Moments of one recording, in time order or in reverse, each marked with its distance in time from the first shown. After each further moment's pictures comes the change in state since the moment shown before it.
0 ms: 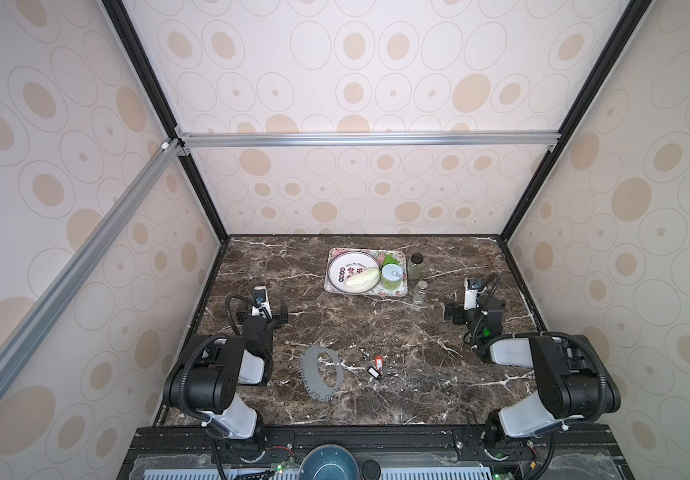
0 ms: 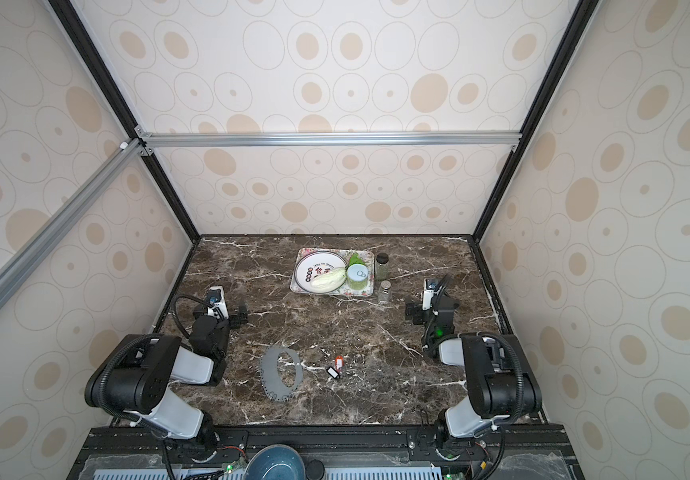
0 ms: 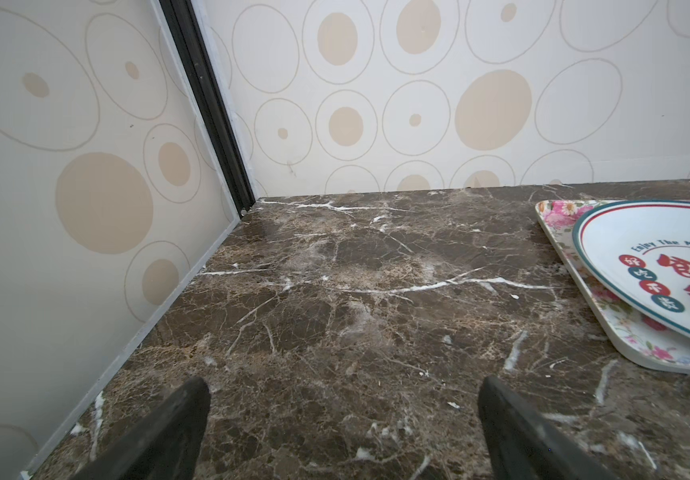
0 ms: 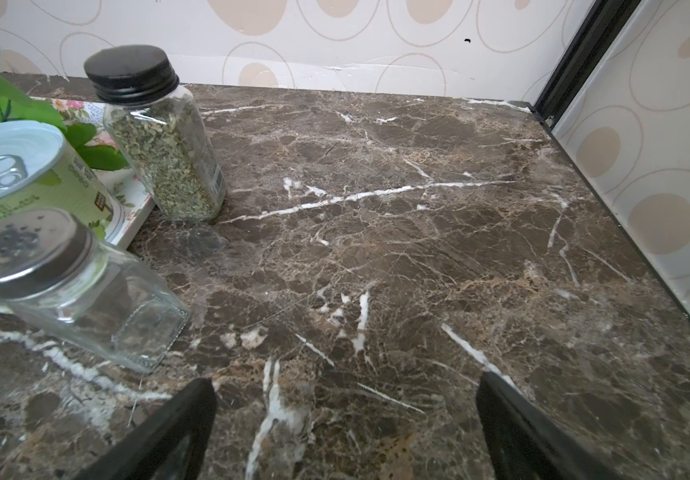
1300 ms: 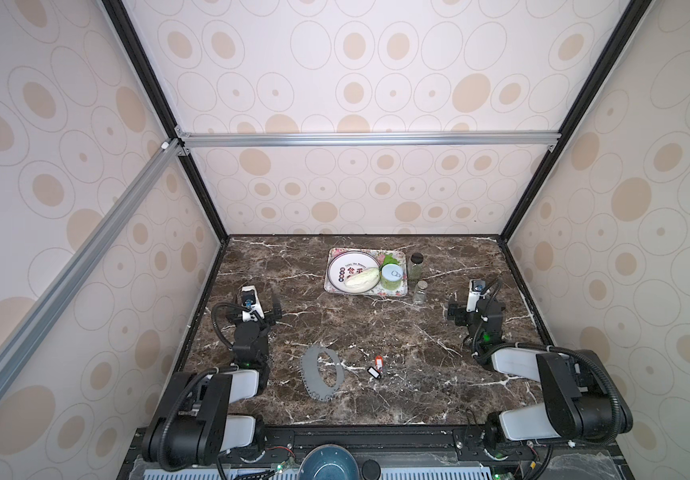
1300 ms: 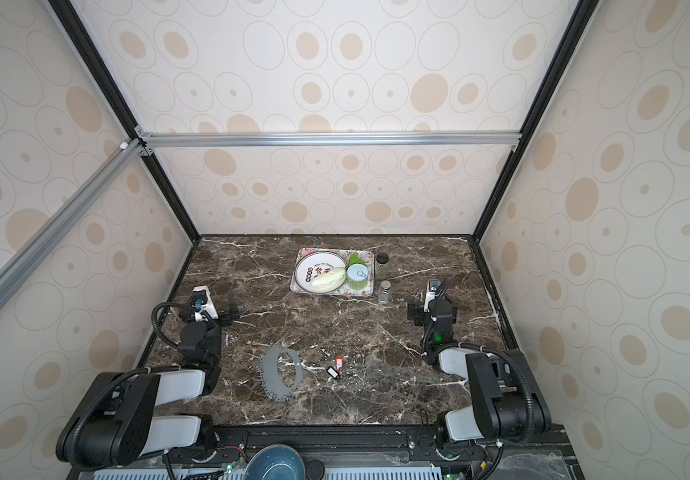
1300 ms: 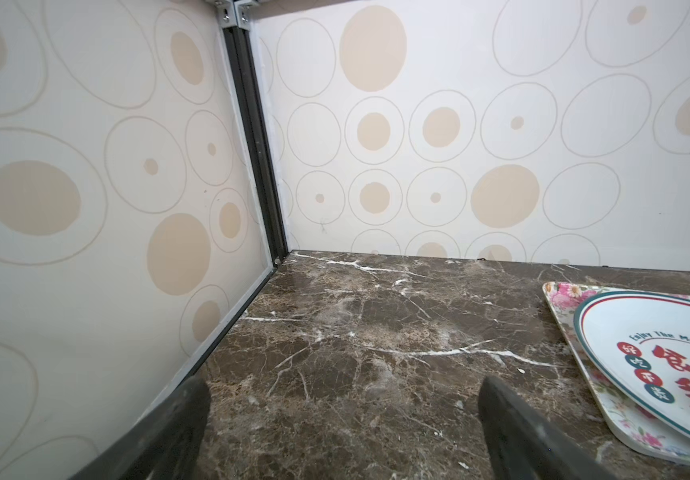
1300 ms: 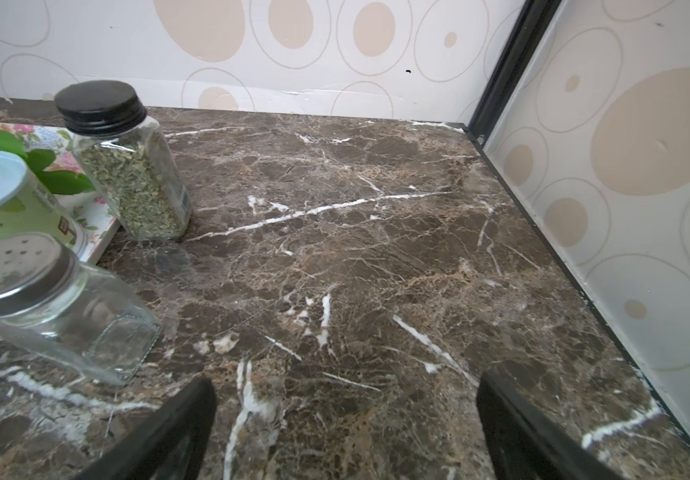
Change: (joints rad) left arm -0.018 -0.322 -0.072 -0.093 -0.093 -0.029; right arm 0.053 -0.127 -0.056 -0.020 0.200 0.013
